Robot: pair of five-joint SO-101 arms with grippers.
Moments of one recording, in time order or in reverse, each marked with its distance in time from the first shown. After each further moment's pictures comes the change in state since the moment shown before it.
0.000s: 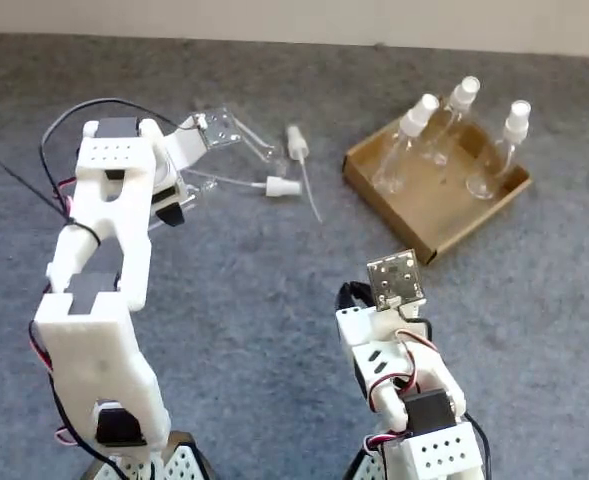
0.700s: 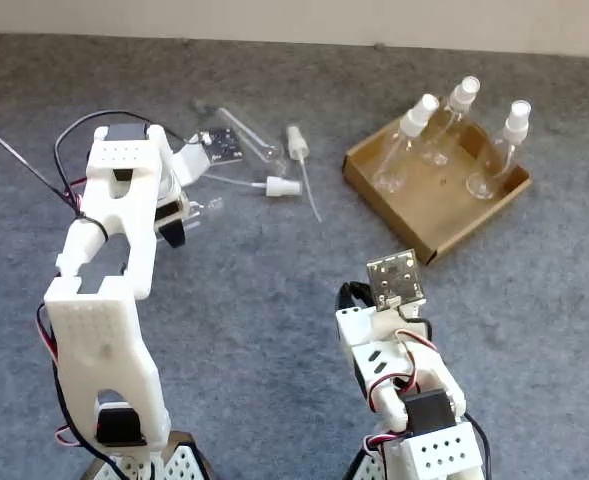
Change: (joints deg) left arm 0.0 7.4 -3.1 7.6 0.0; right arm -0.1 0.0 0.0 0.0 0.0
